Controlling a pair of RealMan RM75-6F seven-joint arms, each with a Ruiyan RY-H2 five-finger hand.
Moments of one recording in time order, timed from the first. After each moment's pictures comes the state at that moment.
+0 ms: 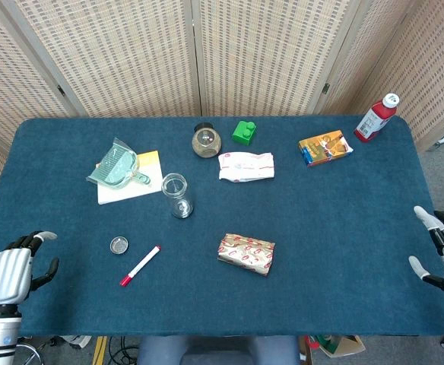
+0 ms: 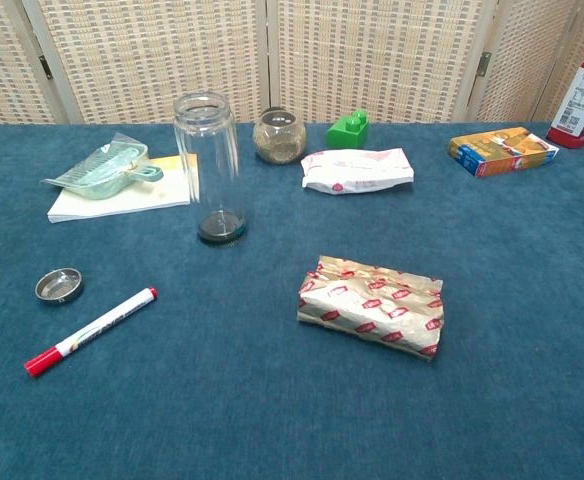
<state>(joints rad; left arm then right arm) -0.13 -1.15 -0.09 -1.90 1.38 1.51 0.32 0.06 -0.97 0.04 -1.57 -1.59 1.54 0.20</state>
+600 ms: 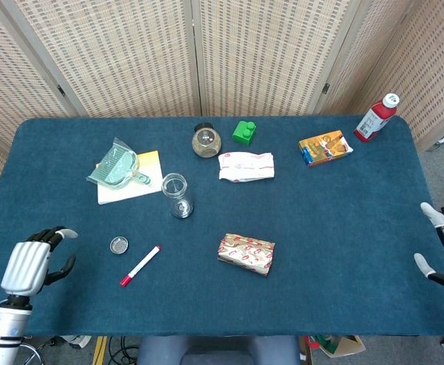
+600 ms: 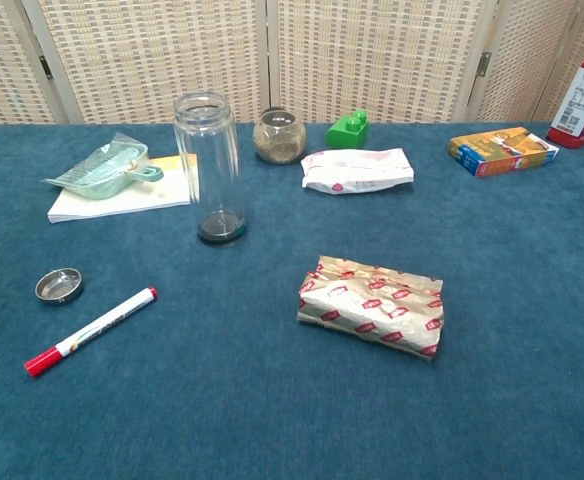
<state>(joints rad) -0.21 -1.14 -0.08 -1.80 1.48 1.39 0.17 0.05 -0.94 0.05 -1.59 -1.59 1.57 0.19</state>
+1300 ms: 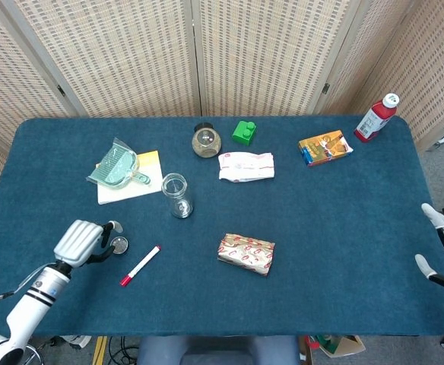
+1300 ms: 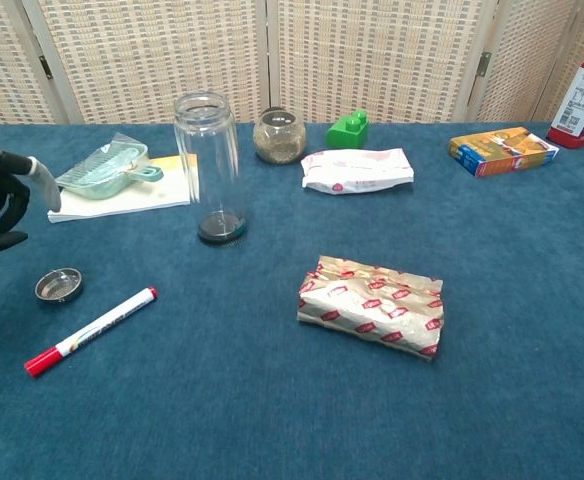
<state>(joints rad) -0.47 -1.24 -0.10 -1.55 1.49 1.04 0.05 0.05 -0.93 0.05 -1.60 -1.59 1.57 0.17</state>
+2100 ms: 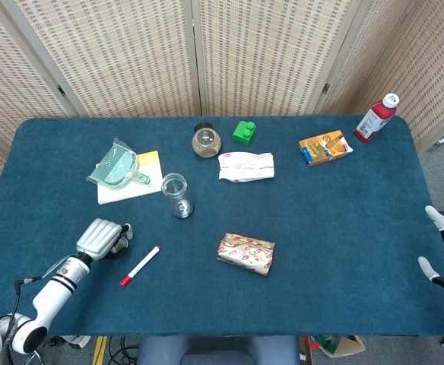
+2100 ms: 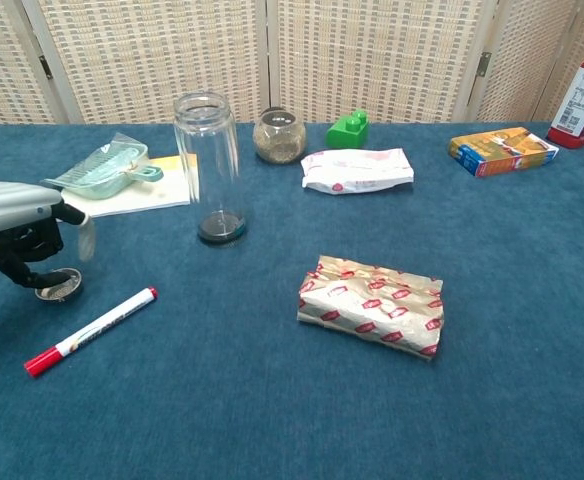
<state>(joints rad) -0.58 -1.38 -0.08 -1.40 1.36 0.88 0.15 0.03 -0.94 0.04 -1.59 -1.58 1.57 0.18</state>
